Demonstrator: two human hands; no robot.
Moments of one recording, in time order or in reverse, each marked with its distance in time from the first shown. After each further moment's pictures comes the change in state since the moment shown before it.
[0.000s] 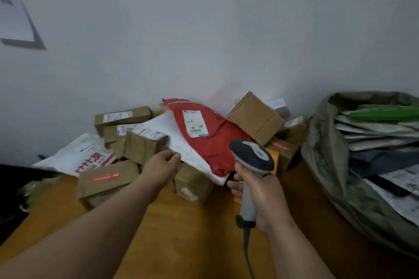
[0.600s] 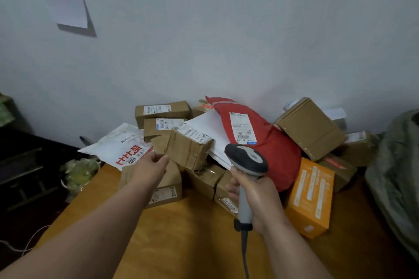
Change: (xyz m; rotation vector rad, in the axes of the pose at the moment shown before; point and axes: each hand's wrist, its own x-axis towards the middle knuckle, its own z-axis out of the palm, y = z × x) left_hand 0.041 -0.062 -0.109 -0.157 0.272 -0.213; right_hand 0.050 0.040 0.127 -0.076 -0.173 0.084
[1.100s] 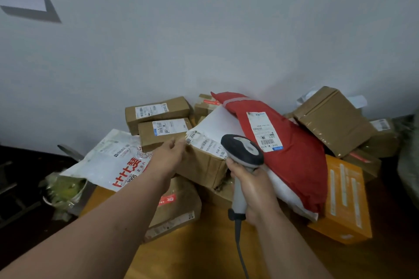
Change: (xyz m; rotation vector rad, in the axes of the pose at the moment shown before) left_hand 0.122 0.031 0.005 -0.037 -0.241 -0.093; right_hand 0.075 0.001 0.099 0.043 0.148 0.014
